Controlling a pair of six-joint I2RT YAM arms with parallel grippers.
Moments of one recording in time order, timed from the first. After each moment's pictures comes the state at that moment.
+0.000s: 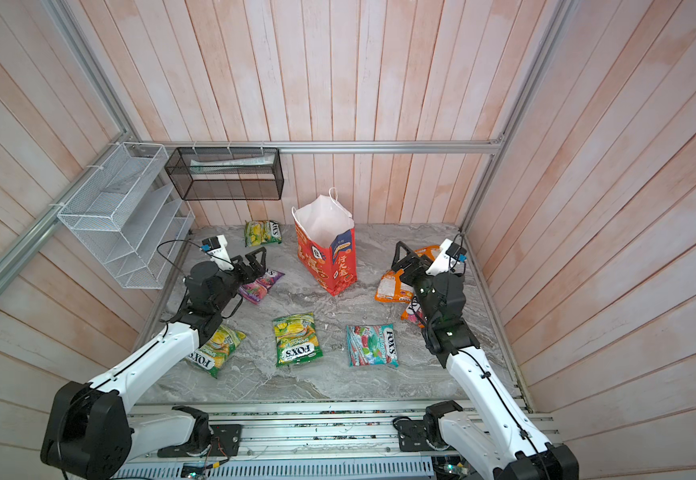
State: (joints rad) left arm -0.30 1.26 0.81 0.29 0.05 -0.55; right arm 0.29 0.92 0.72 0.19 0.09 0.73
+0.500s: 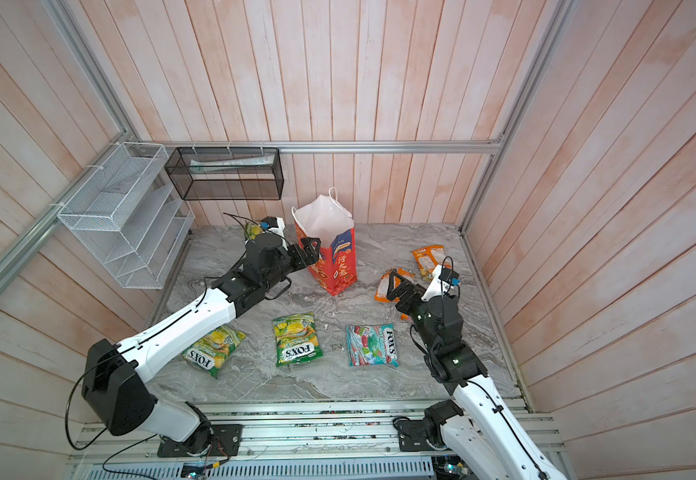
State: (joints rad) left arm -0.64 1.54 1.34 -0.15 -0.18 -0.74; right arm 0.40 0.71 0.59 -0.04 0.14 0.75
